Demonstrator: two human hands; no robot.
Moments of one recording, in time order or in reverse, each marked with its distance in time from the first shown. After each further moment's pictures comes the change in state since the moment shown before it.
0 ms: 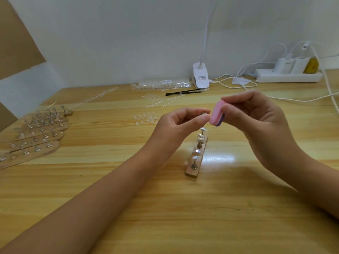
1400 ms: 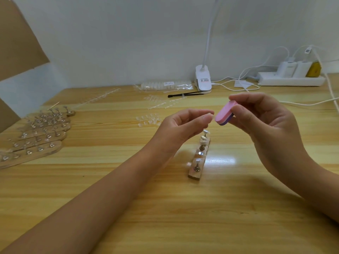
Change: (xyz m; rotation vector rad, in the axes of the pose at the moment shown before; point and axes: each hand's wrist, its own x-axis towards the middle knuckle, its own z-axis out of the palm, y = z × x) left_hand 0.002 0.004 -0.004 -0.131 -0.059 -0.077; right_hand -0.003 -0.007 0.001 -0.025 0.071 -0.039
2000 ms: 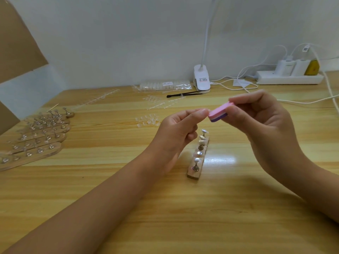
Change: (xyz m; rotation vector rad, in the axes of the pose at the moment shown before) left_hand 0.005 -0.003 0.009 -0.139 0.119 -0.056; right_hand 0.000 0.000 0.004 0.023 0.018 -0.002
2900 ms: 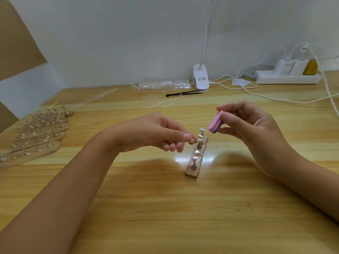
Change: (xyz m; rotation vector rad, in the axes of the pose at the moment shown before) left_hand -0.003 0.052 -0.050 0.622 -0.488 -0.303; right_hand 0.003 0.018 -0.014 -0.056 -0.087 0.206
